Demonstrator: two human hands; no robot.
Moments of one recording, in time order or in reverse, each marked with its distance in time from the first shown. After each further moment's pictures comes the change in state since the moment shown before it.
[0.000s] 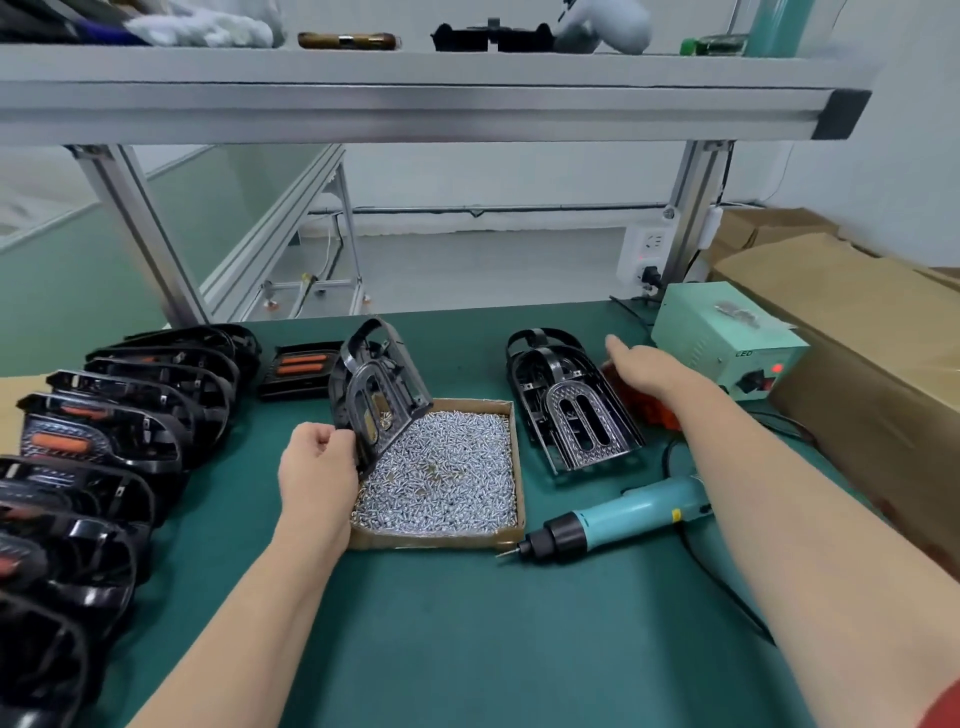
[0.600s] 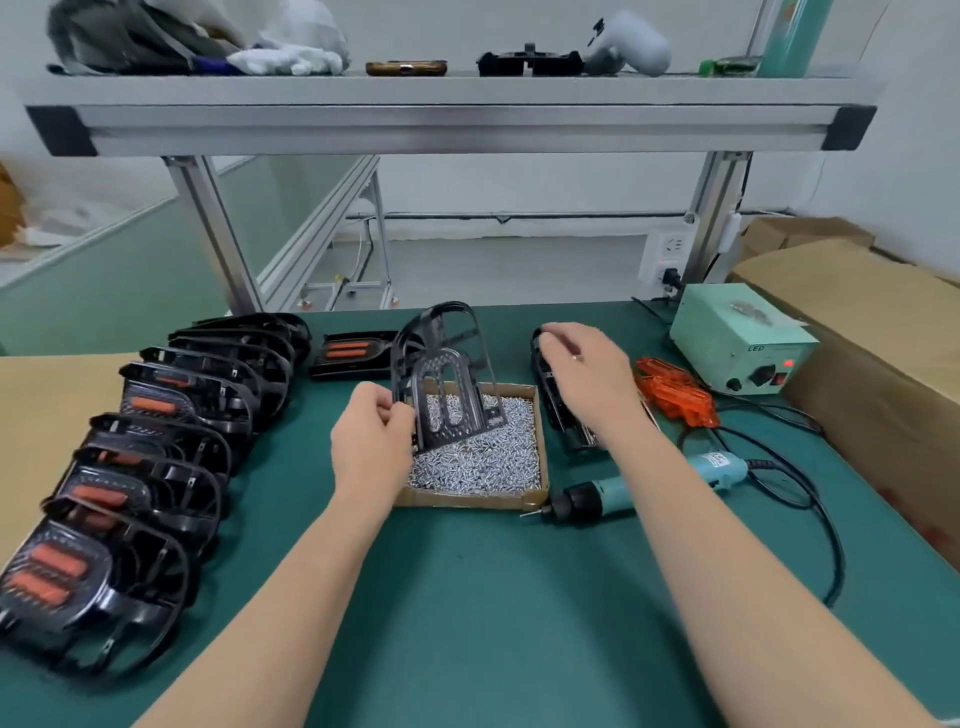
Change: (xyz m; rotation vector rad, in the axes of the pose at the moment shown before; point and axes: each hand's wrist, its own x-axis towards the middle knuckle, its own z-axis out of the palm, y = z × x) left_hand -0.042 0.034 -0.022 0.250 -0.055 0.249; right_hand -0.133 -0.069 0.044 0.425 0.343 -0.531
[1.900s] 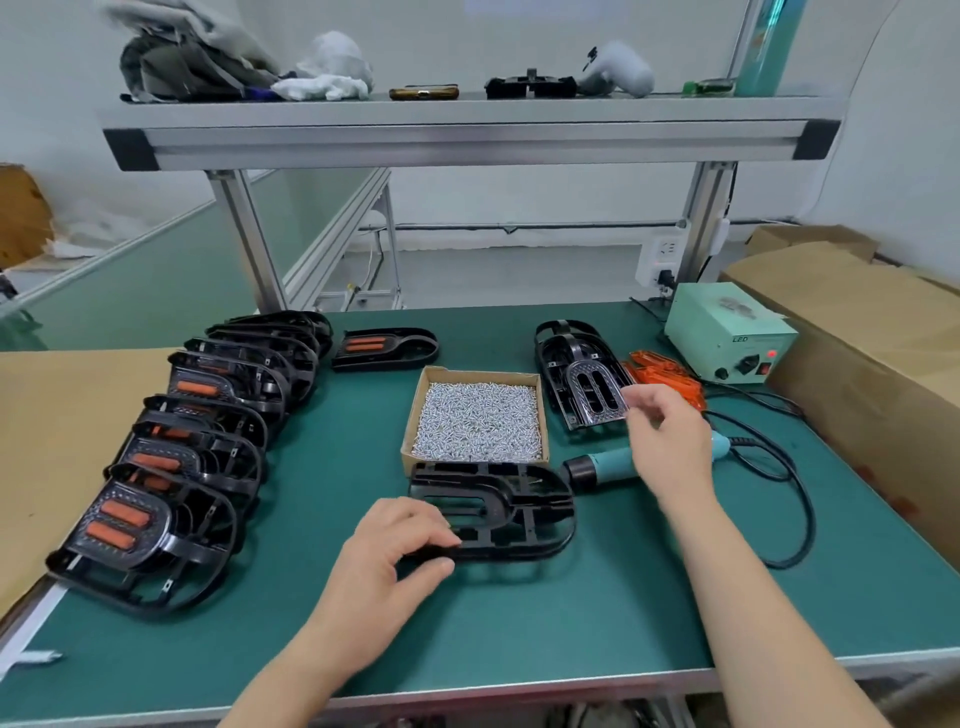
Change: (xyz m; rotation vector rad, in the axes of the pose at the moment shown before) left_hand -0.121 -0.050 -0.078 -0.028 -0.491 0.493; right_hand -0.091 0.051 -0.033 0.121 0.251 0.173
